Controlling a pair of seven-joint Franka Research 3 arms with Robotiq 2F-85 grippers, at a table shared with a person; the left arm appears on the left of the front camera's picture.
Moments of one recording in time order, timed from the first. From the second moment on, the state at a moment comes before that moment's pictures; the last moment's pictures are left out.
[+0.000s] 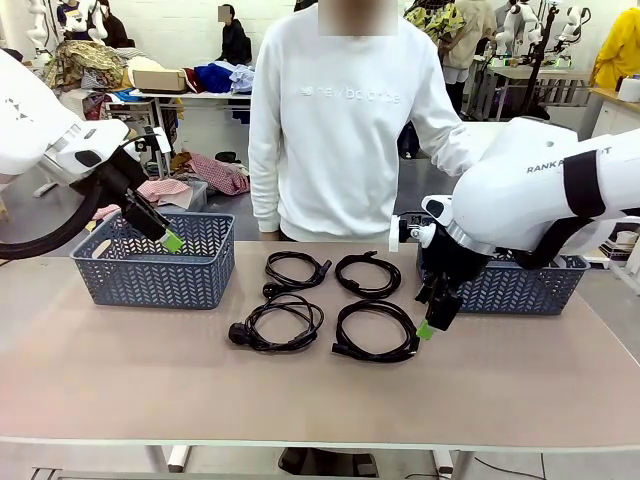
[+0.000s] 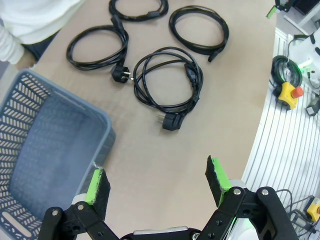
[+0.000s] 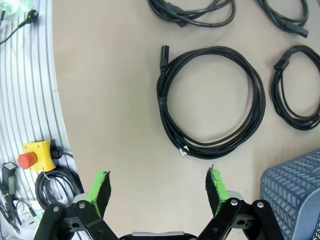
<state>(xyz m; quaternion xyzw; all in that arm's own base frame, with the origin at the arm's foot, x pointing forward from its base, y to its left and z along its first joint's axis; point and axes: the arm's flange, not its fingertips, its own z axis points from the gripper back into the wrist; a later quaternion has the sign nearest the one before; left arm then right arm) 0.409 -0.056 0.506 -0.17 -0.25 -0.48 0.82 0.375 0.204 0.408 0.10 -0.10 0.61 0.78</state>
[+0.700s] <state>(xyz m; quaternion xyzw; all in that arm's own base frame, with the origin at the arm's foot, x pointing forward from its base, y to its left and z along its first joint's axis) 0.409 -0.056 0.506 -0.17 -0.25 -0.48 0.82 0.380 0.254 0.351 0.10 -0.05 0.65 0.76</state>
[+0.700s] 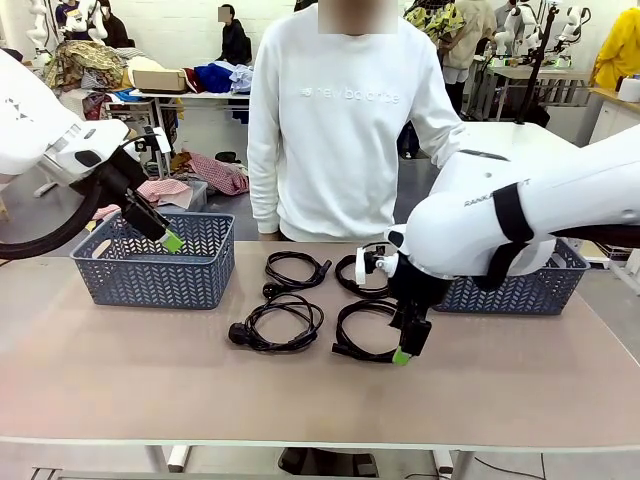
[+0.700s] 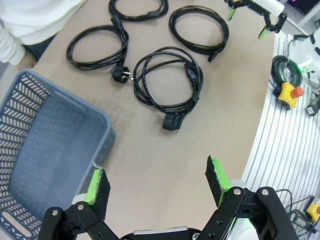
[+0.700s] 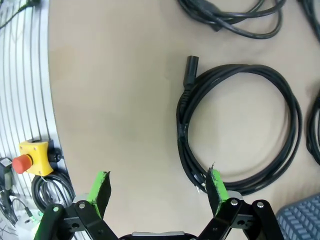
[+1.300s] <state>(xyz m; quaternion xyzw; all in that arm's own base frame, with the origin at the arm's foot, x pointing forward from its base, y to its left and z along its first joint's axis) 0.409 -0.056 0.506 -0.17 -0.25 -0.48 0.82 0.398 0.271 0.311 0.08 -0.03 0.65 0.76</state>
